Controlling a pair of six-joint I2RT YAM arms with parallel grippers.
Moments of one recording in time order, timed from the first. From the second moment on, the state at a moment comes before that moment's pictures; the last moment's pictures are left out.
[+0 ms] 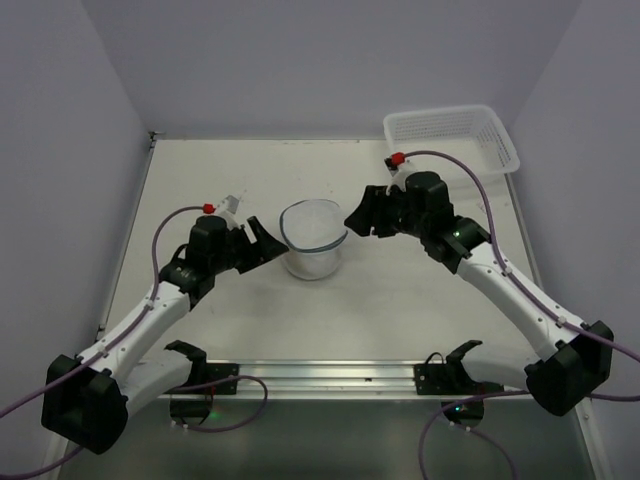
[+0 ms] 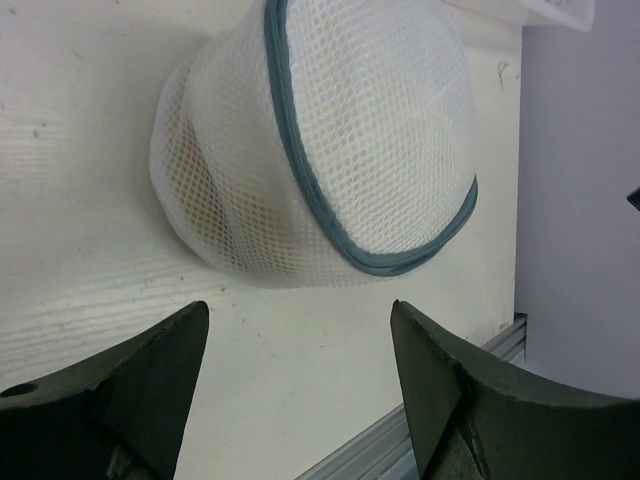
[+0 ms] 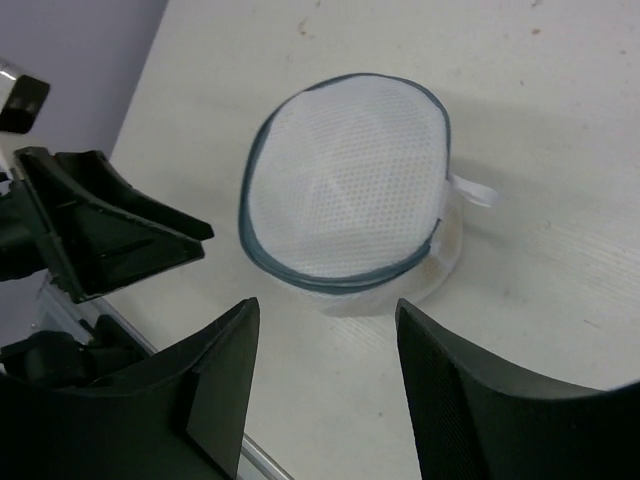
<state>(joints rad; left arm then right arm) -0.38 0.98 0.61 -0.19 0.27 -0.82 0.54 1.20 1.08 -0.38 -0.19 0.48</state>
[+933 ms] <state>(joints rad) -0.39 1.53 0.62 0.07 0.20 -0.75 0.51 1.59 0.77 -0.02 -0.23 0.75</state>
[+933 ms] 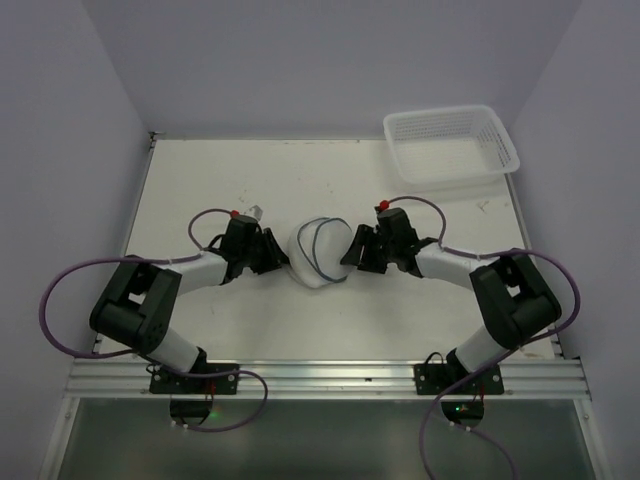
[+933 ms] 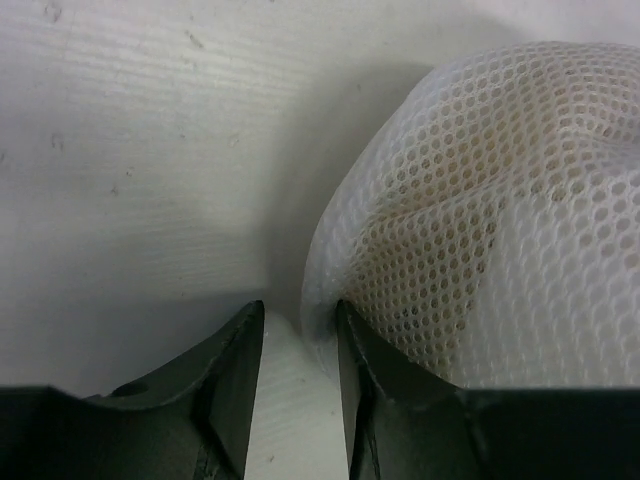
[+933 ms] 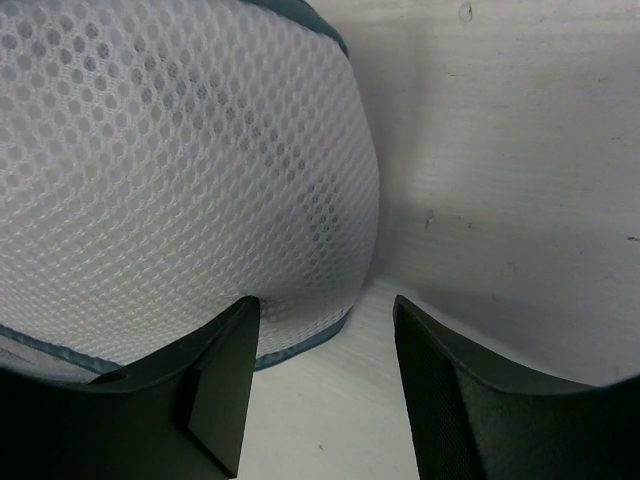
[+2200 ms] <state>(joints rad) -0.40 1.52 0.61 0.09 0.14 -0.71 0.87 1.81 1.53 -0.51 0.38 0.51</state>
